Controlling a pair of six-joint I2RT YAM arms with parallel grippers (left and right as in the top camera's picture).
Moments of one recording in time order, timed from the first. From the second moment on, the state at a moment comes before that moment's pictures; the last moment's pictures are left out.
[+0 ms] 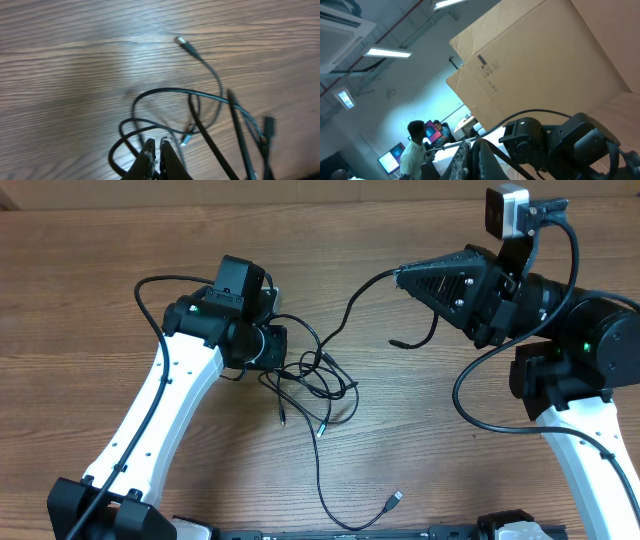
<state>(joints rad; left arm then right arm) -0.30 1.56 1.37 -1.08 0.19 -0.24 0.16 1.23 1.16 0.87 -1.15 1.44</state>
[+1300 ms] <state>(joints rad) -0.19 1.56 1.37 -1.18 0.15 -0.29 -0.32 1.25 1.16 0.97 -1.54 1.31</state>
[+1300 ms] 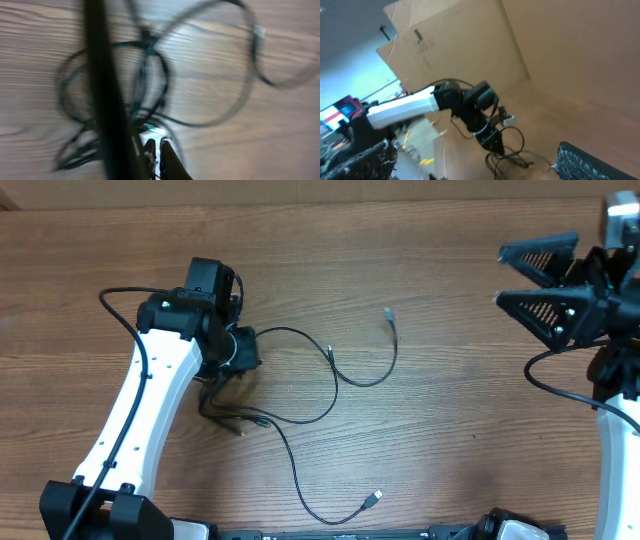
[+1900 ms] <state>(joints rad) -0.20 1.56 1.85 -1.43 0.55 -0.25 -0.07 1.26 1.02 0.96 -1.55 0.86</state>
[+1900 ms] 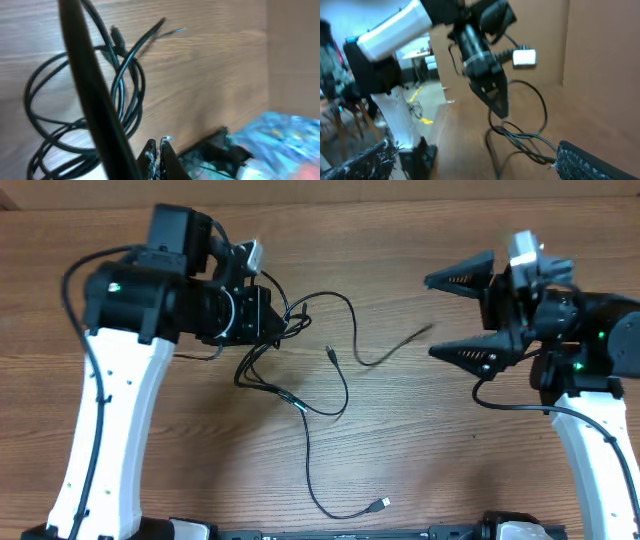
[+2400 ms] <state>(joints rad) -0.28 1.56 2.07 -1.55 0.72 -0.33 -0.04 1.48 1.02 0.87 -1.55 0.65</state>
